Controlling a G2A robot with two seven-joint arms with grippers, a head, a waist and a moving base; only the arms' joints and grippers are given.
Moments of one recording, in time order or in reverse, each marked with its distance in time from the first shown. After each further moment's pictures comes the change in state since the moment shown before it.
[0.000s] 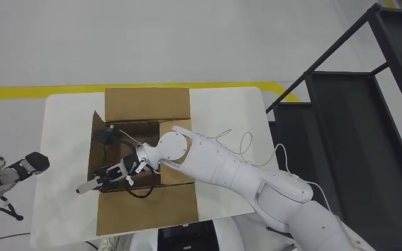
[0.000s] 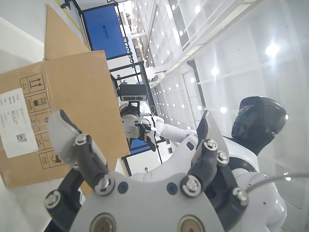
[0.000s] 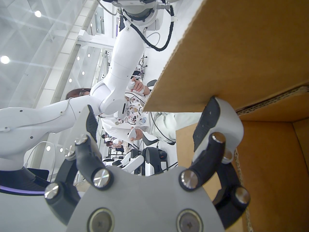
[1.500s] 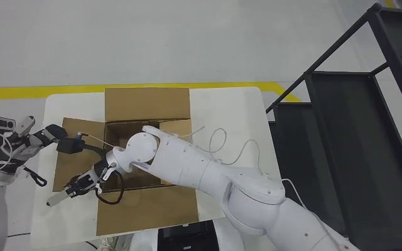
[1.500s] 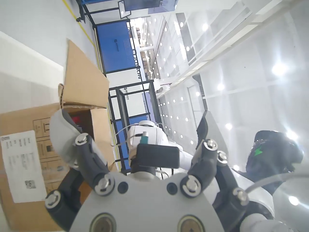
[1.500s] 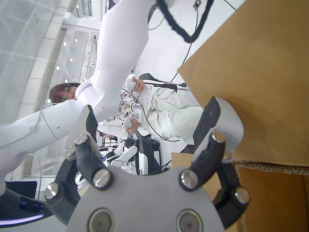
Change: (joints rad) left arm -0.283 -0.024 0.223 0.113 0.224 0.064 0.262; right arm 0.111 -0.287 -0.046 0.362 -0.040 -0.087 0.048
